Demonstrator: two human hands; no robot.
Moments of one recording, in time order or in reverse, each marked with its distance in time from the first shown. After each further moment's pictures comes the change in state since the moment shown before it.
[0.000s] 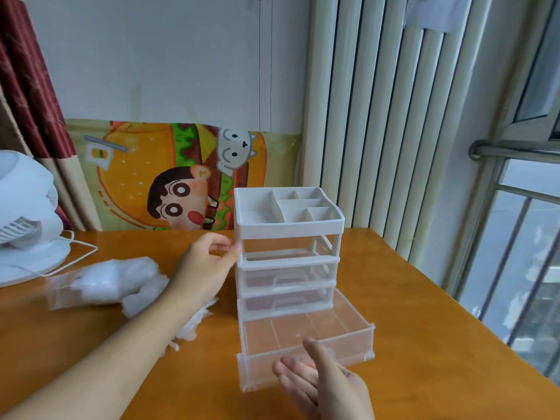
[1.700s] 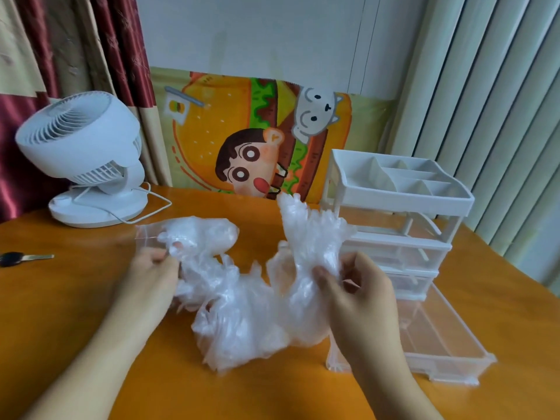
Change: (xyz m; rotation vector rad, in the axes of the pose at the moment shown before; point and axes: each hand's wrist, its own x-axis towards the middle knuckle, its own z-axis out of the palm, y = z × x) left_hand -0.047 -0.096 -0.127 0.074 0.355 -0.246; right_hand 0.105 0.050 0.100 -0.817 -0.152 -0.883
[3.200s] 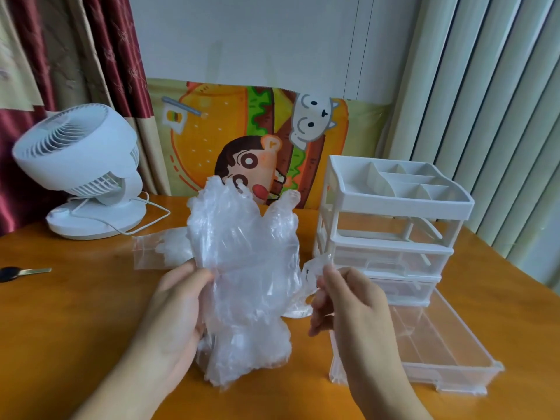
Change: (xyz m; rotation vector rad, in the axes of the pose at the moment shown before) left_hand -0.011 0.013 0.037 -0.690 -0.020 -0.298; right_hand -0.006 -0.012 0.003 0.239 -0.086 0.225
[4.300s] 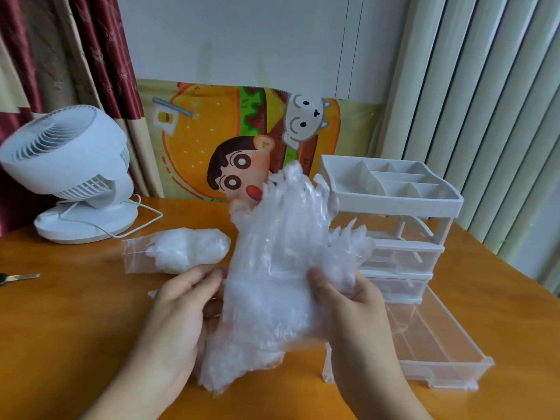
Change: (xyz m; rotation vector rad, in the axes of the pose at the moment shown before) left_hand -0.009 -0.012 -0.009 0.010 -0.329 -0.011; right_hand -0.003 -0.006 -0.001 0.317 -0.033 0.059
